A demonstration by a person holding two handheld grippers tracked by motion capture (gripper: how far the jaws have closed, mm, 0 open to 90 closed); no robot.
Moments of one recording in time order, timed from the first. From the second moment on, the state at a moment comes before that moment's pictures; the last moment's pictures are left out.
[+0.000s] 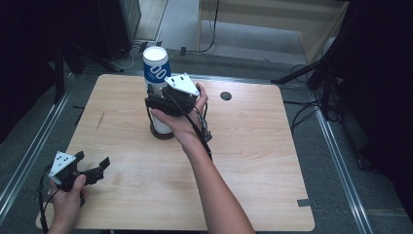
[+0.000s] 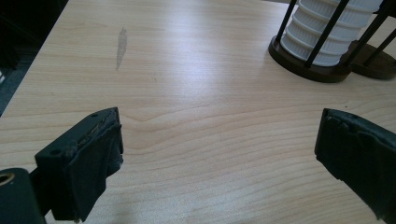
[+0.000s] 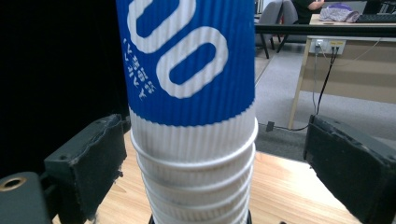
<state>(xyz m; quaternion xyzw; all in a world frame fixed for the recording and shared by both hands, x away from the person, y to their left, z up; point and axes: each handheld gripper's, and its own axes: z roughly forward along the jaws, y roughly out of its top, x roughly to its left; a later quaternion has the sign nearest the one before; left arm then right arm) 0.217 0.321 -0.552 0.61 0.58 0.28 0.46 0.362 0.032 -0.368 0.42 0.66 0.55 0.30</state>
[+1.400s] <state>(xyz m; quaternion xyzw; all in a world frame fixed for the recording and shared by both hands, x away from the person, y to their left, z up) 0.217 0.321 -0.552 0.61 0.58 0.28 0.46 0.395 0.065 -0.369 0.44 0.64 0.55 0.30</state>
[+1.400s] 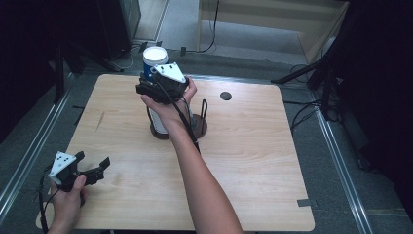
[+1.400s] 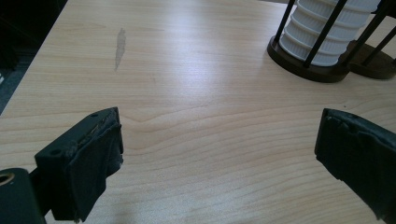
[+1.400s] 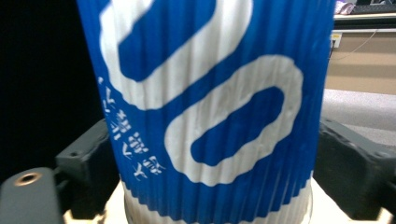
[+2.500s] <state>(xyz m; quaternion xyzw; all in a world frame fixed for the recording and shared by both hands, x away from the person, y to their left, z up) 0.217 0.320 -0.552 0.61 0.58 0.28 0.46 0.392 0.064 -0.347 0.42 0.64 0.56 0.32</state>
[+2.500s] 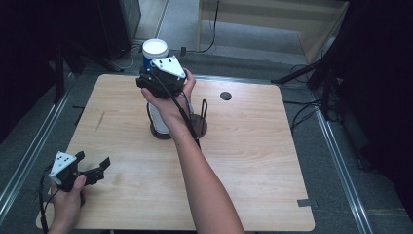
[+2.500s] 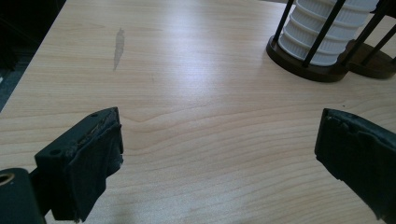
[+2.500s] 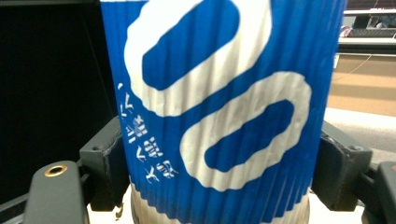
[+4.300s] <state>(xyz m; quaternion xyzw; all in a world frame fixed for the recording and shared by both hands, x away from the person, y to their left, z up) 0.218 0.319 -0.552 0.62 0.57 0.28 0.46 0.387 0.024 -0.296 0.43 0.60 0.58 0.35</state>
